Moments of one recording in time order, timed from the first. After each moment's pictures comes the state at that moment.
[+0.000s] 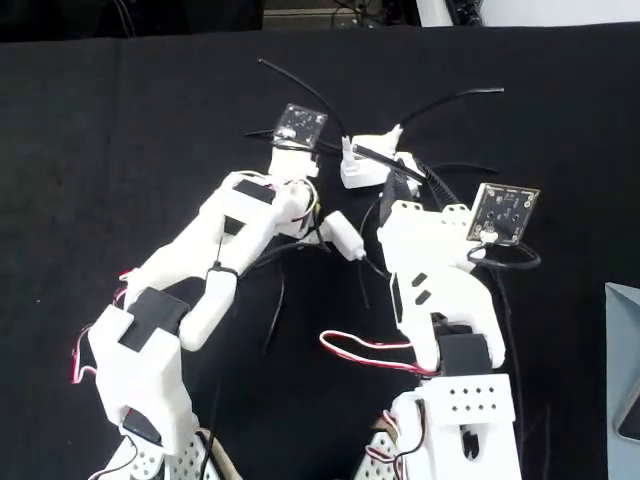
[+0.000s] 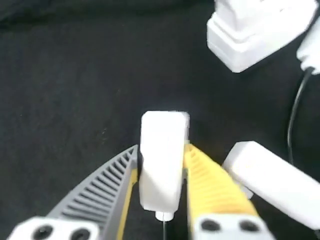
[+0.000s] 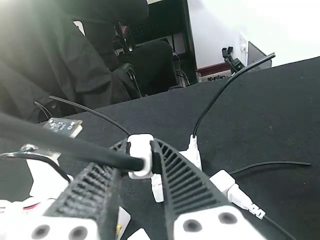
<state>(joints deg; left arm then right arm) 18.9 16.9 15.4 34.2 -1.3 -3.4 -72.6 76.0 16.1 -14.5</state>
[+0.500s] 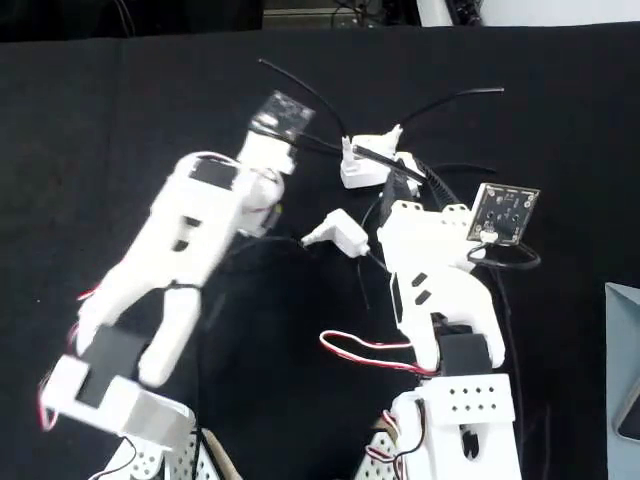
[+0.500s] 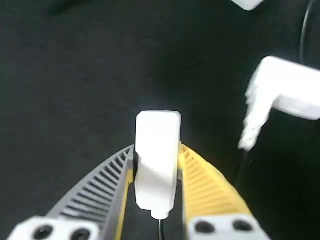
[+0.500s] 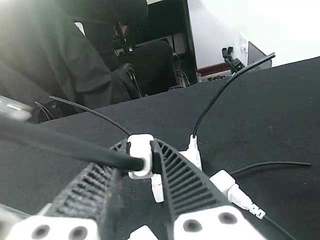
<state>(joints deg) 11.3 -3.2 15.1 58.9 -17.6 -3.4 -72.6 76.0 16.1 -14.5</state>
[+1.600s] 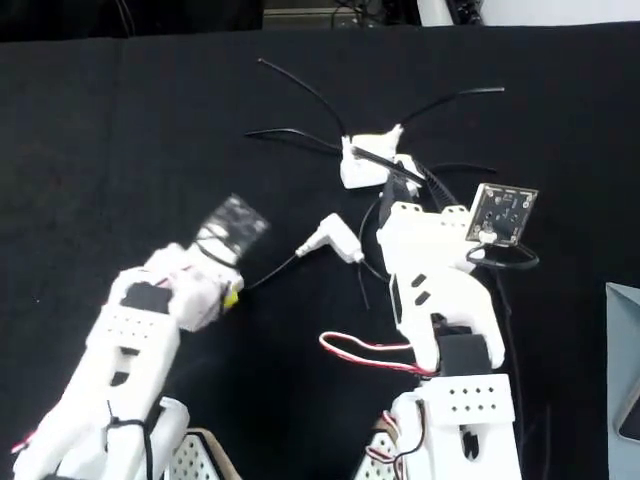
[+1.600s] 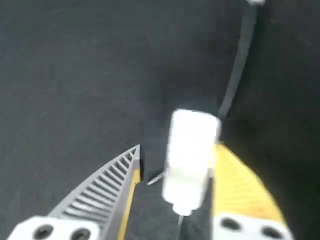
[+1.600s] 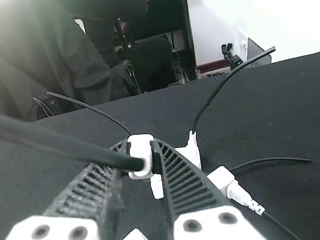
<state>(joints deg) 4.0 -43.3 69.0 40.5 -31.5 -3.4 -72.6 76.7 16.1 -14.5</state>
